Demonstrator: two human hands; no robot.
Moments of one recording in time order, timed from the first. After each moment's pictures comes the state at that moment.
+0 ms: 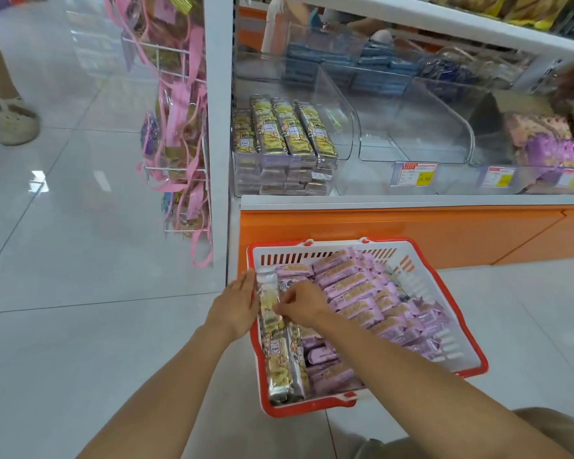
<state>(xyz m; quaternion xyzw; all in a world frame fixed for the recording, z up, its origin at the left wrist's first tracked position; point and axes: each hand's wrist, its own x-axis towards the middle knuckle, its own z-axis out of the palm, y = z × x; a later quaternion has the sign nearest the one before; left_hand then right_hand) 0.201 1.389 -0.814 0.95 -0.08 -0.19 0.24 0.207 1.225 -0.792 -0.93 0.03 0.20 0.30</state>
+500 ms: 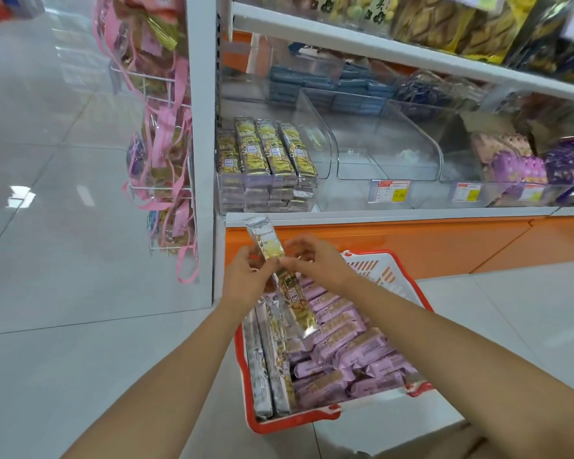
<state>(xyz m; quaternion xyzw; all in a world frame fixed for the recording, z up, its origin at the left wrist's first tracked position) 0.226 1.346 -0.746 0.72 0.08 -0.04 0.69 0.239 1.185 -0.698 -0.88 -0.08 0.09 0.47</state>
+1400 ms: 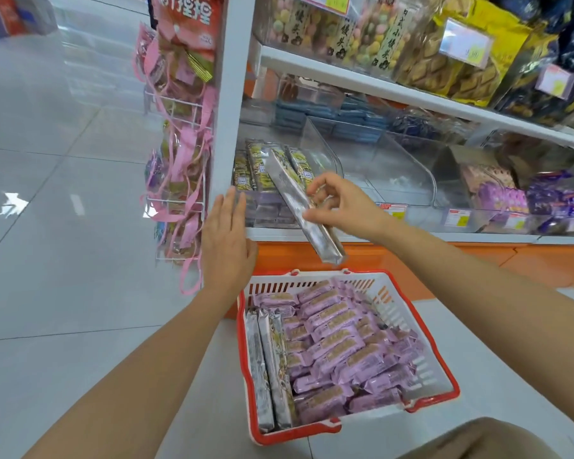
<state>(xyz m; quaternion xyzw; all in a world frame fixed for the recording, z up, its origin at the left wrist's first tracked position) 0.253 1.388 -0.709 0.91 -0.05 0.27 0.30 0.265 1.193 -0.570 -0.91 -0.17 0.03 0.38</state>
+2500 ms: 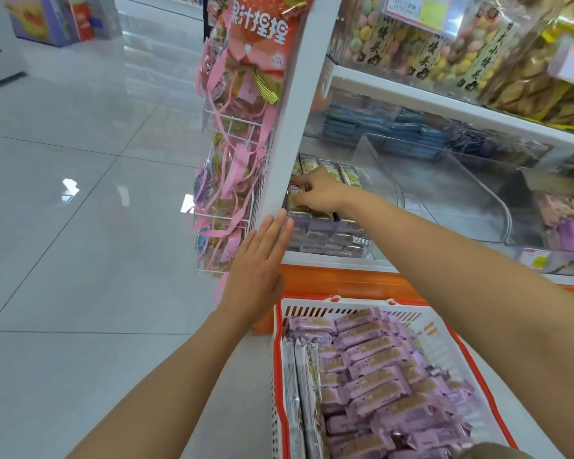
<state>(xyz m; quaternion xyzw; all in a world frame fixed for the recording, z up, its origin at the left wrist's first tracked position) 0.273 1.427 -0.722 0.93 -0.16 0.24 0.25 0.403 1.307 -0.588 -0.97 -0.13 0.11 0.14</state>
